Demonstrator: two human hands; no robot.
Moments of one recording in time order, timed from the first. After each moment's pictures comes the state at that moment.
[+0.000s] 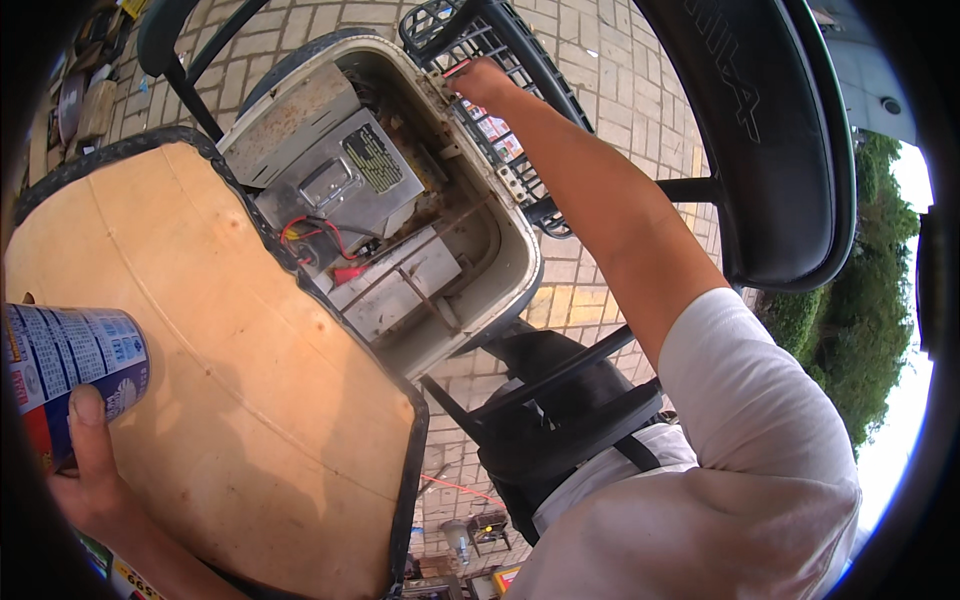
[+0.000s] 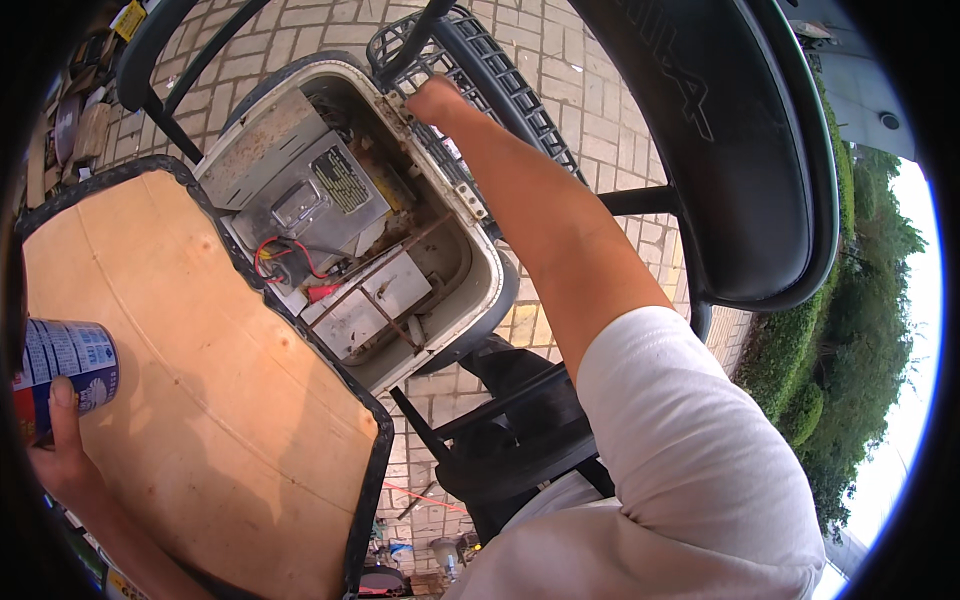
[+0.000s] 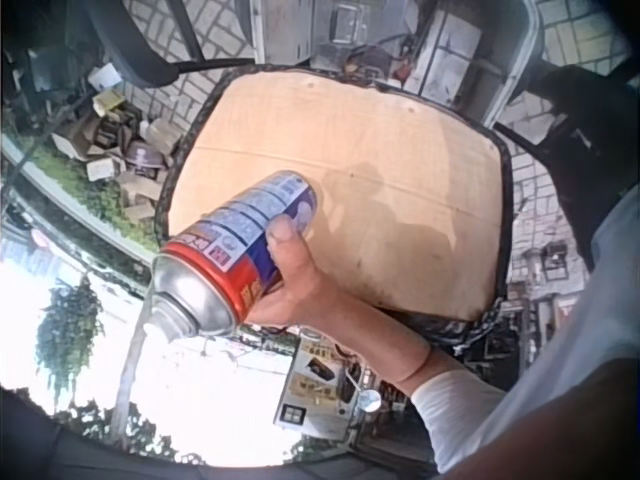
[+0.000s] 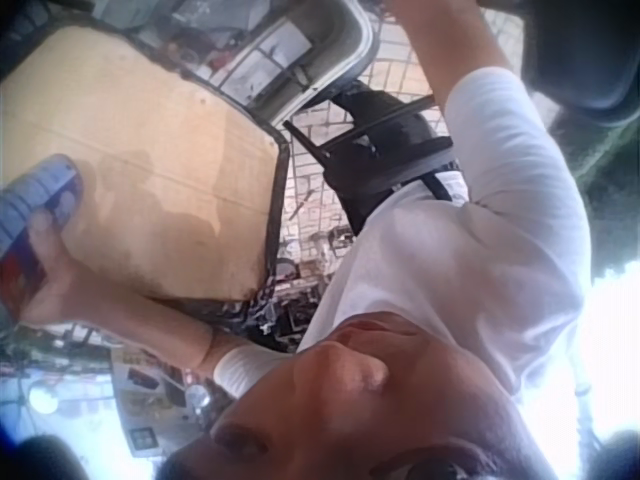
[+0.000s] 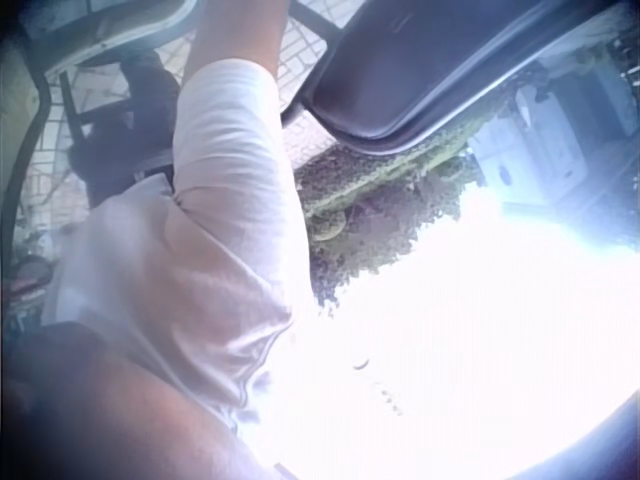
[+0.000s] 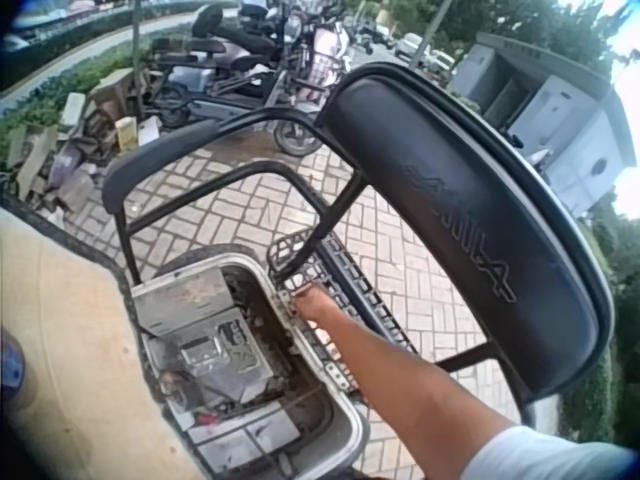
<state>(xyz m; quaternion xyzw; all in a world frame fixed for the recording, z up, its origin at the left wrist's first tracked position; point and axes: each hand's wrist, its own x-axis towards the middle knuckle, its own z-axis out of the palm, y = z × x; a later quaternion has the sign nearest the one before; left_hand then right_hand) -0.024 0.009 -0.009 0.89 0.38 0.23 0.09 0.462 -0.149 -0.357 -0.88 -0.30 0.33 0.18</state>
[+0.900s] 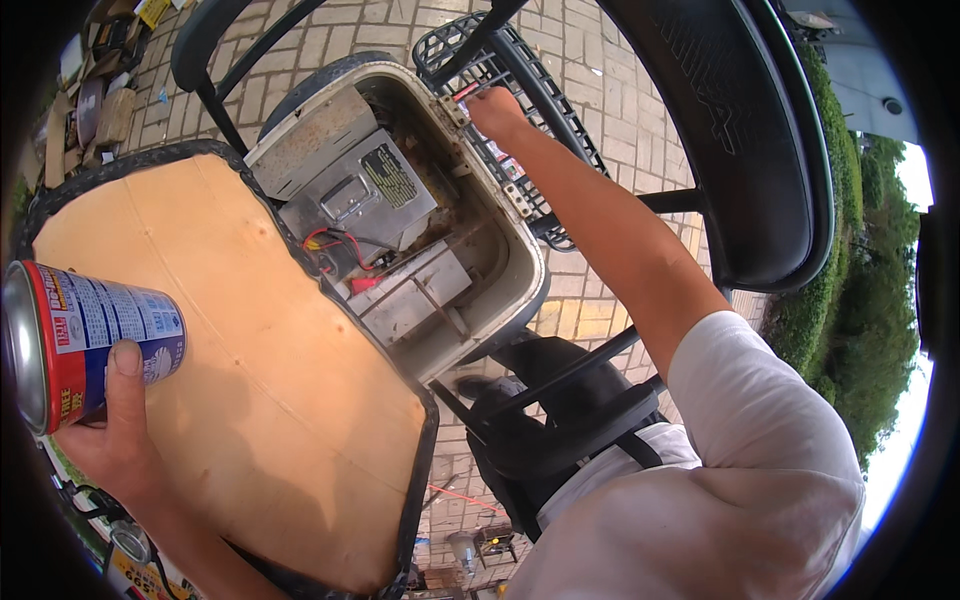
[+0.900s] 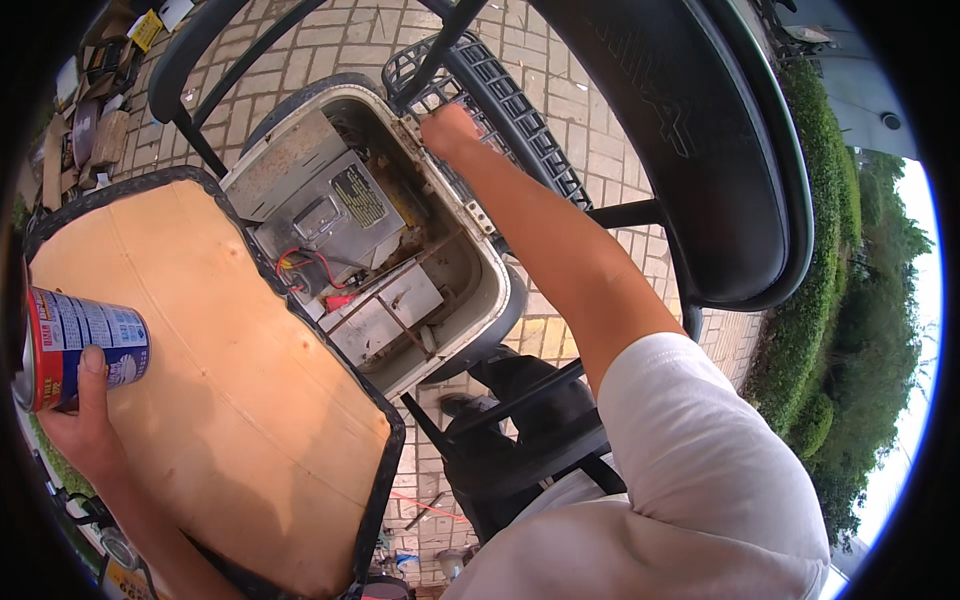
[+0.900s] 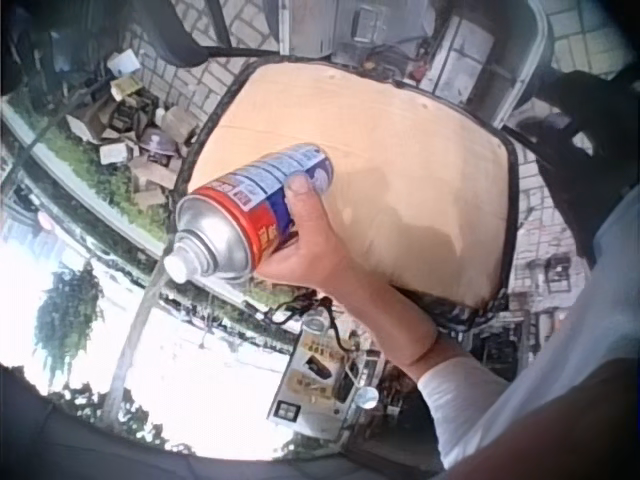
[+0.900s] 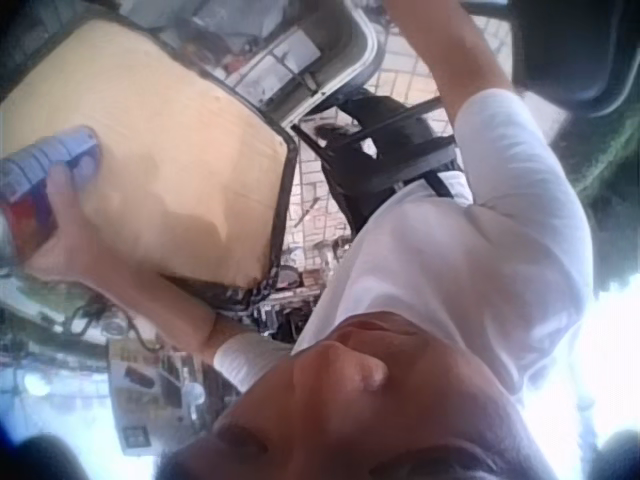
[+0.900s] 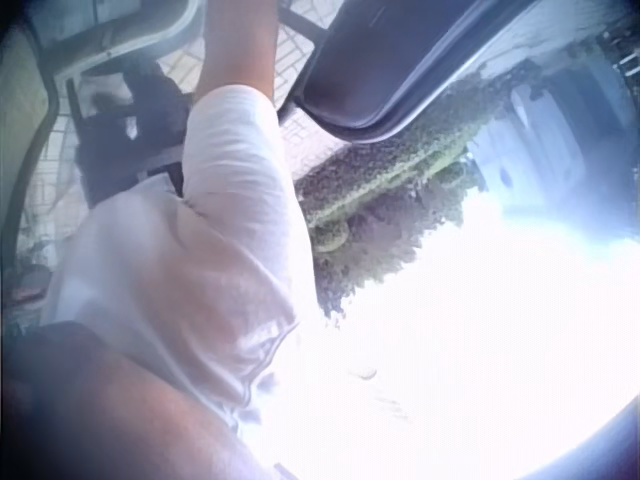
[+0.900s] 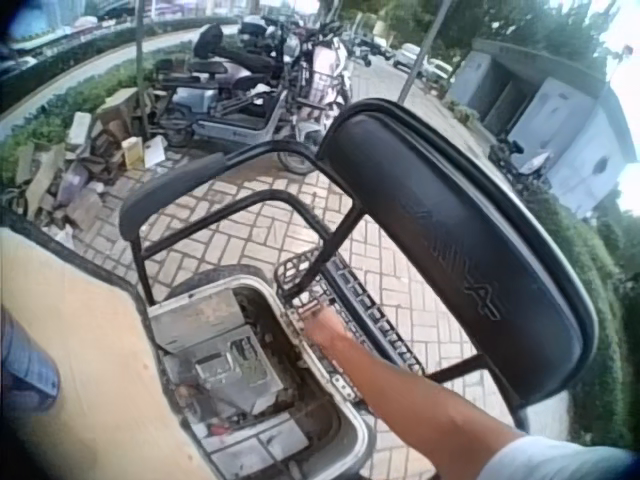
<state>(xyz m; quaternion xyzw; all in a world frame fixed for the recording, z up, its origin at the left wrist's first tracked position) -0.002 -0.002 -0.007 0.82 0.41 0.28 0.28 0.414 -0.152 -0.300 -0.89 -0.15 0.32 0.28</state>
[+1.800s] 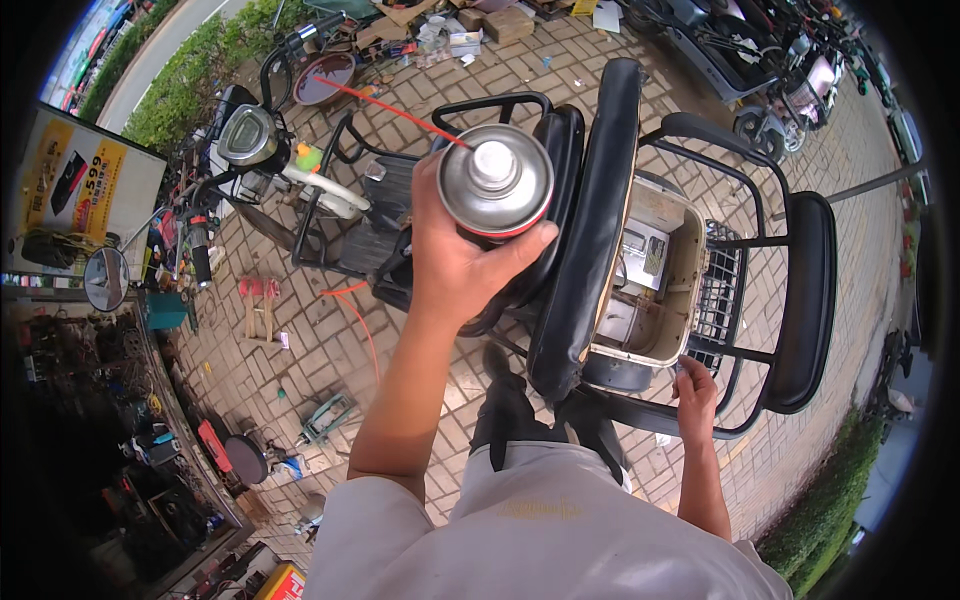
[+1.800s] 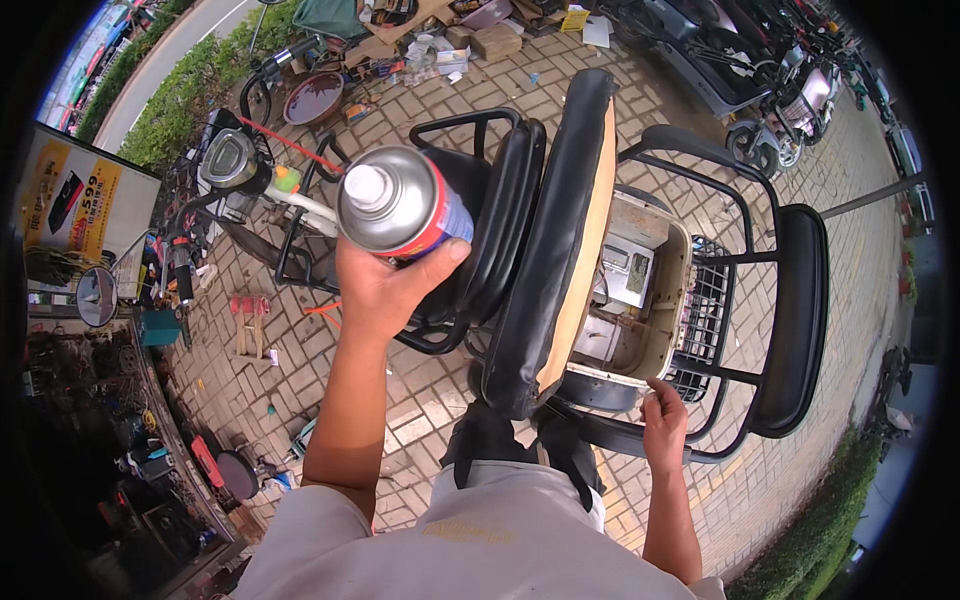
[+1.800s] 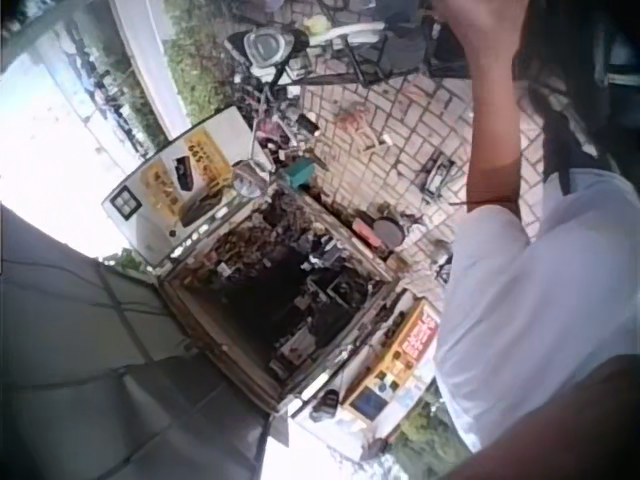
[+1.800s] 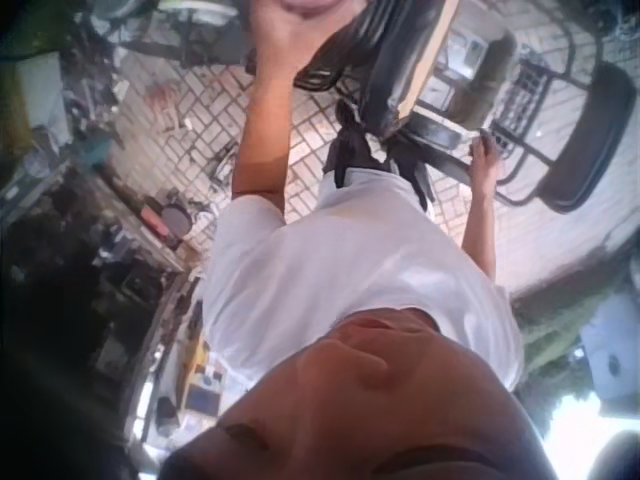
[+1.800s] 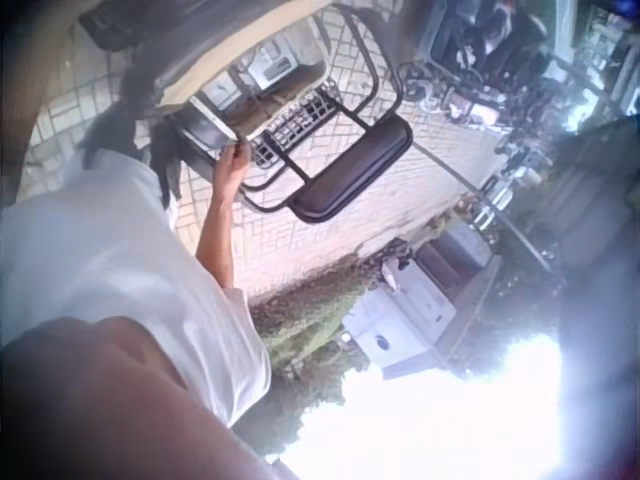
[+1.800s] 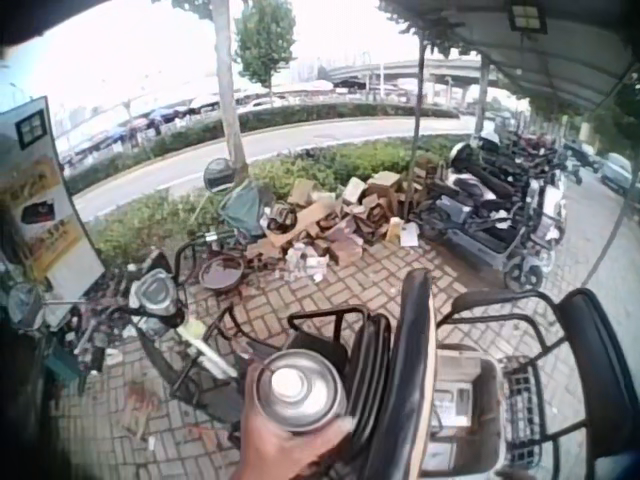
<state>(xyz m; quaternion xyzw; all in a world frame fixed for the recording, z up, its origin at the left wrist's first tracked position) -0.293 -0.144 0.137 0.61 0.40 0.56 0.38 0.052 -0.365 0.064 -0.79 -0.34 0.40 0.33</state>
